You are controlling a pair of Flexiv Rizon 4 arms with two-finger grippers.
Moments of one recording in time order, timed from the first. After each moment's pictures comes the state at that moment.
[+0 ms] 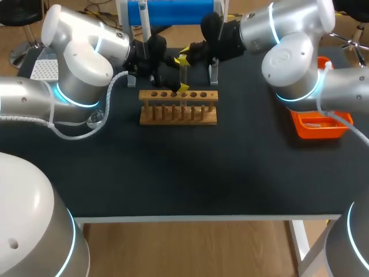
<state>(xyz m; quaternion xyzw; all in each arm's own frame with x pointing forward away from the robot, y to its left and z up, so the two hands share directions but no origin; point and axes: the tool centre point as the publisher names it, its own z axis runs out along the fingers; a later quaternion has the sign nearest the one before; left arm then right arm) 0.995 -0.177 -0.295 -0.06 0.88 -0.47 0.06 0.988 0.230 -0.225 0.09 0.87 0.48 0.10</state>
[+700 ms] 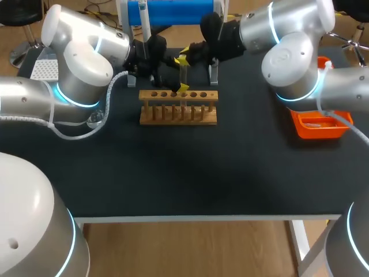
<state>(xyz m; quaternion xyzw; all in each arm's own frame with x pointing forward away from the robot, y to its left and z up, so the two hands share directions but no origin) 0.995 -0.177 -0.295 -0.06 0.88 -0.47 0.06 0.987 0.230 -0.225 0.09 0.87 0.48 0.09</state>
